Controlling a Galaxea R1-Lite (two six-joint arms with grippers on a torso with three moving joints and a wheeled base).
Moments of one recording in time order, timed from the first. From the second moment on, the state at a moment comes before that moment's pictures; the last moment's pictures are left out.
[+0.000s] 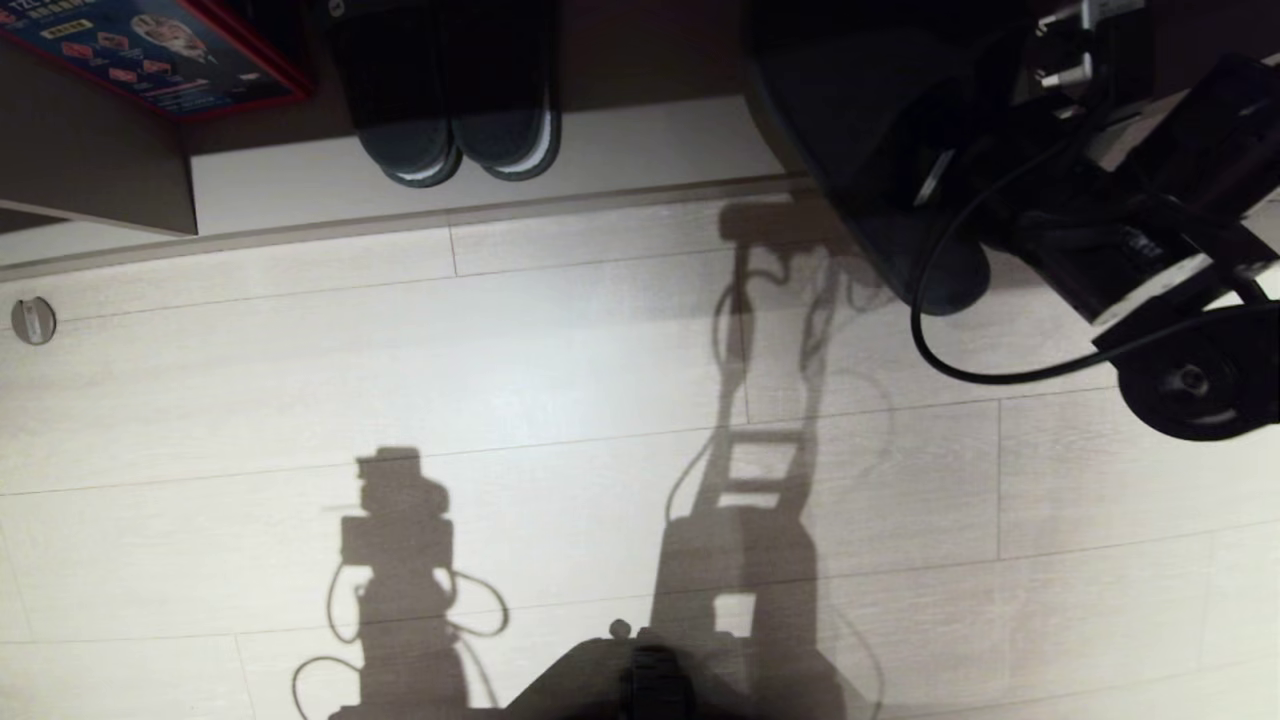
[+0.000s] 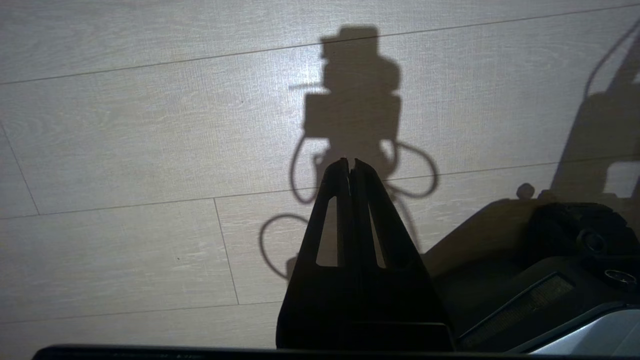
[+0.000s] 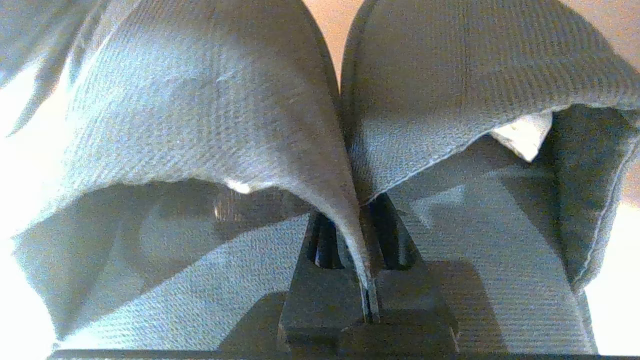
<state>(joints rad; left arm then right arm) 0.00 0.00 0.00 0.00 0.00 -0.01 0.29 1.74 -1.16 -1.07 0.10 -0.23</state>
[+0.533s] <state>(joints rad) 0.00 0.00 0.00 0.00 0.00 0.00 0.34 1.33 -0.60 -1.02 0.09 -0.23</state>
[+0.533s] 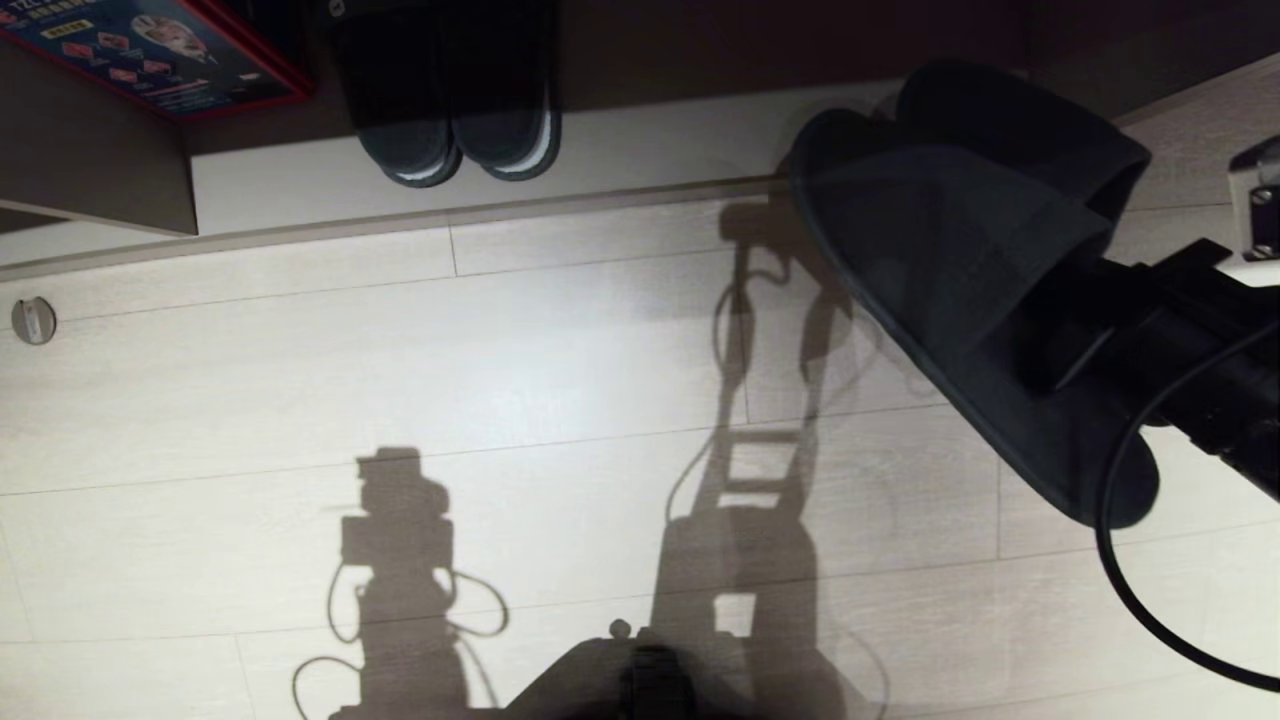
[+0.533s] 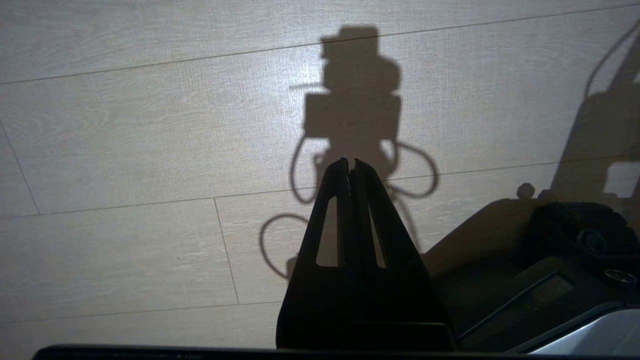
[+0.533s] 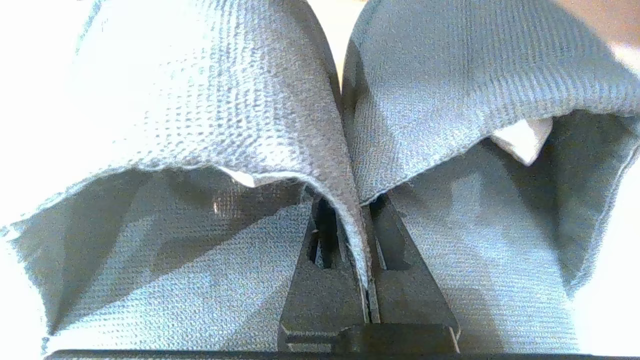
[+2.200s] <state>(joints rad) 0.00 0.00 0.00 0.00 0.00 0.00 0.05 0.26 -0.06 -0.67 0.10 -0.03</state>
